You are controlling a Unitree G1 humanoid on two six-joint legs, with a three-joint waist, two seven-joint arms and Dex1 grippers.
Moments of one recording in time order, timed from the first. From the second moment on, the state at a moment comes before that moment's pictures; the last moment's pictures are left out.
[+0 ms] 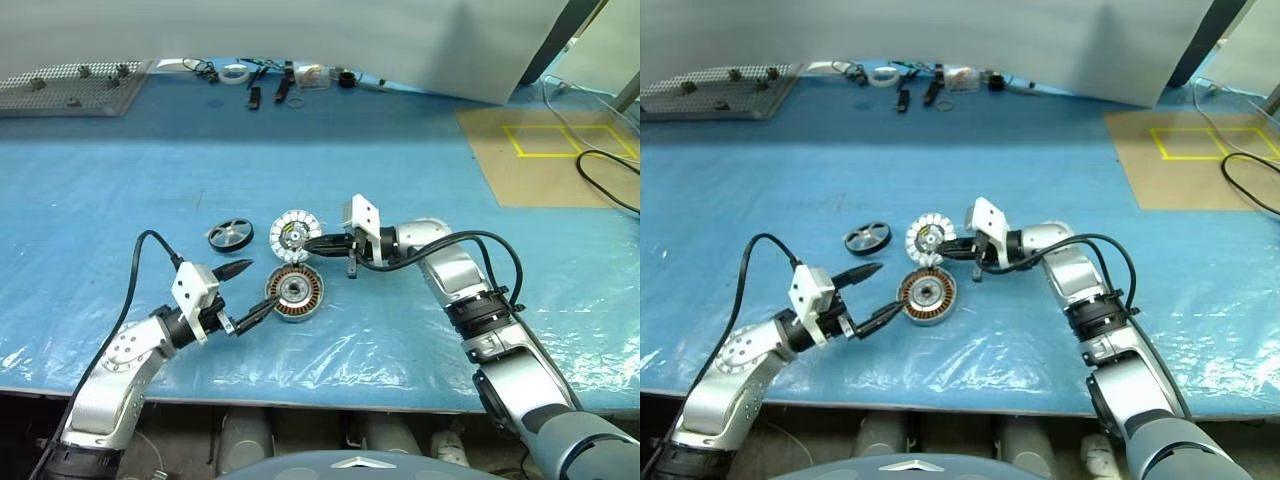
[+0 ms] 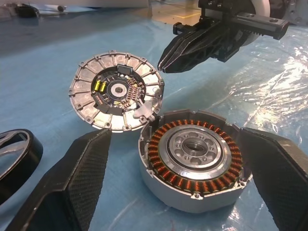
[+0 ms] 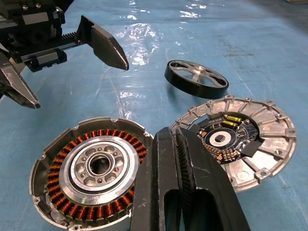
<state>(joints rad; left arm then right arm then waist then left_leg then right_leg) 0.11 0.49 0.02 -0.28 -0.42 0.11 -0.82 -0.65 -0.34 0.27 0.29 0.16 0.18 1.14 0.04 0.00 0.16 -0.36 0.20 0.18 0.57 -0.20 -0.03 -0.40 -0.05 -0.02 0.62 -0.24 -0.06</state>
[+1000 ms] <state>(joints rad) 0.14 0.47 0.01 -0.31 -0.42 0.12 -0.81 -0.63 -0.35 0.26 0.25 0.16 0.22 1.13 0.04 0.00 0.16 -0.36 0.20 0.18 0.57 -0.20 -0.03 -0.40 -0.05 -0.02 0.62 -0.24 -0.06</state>
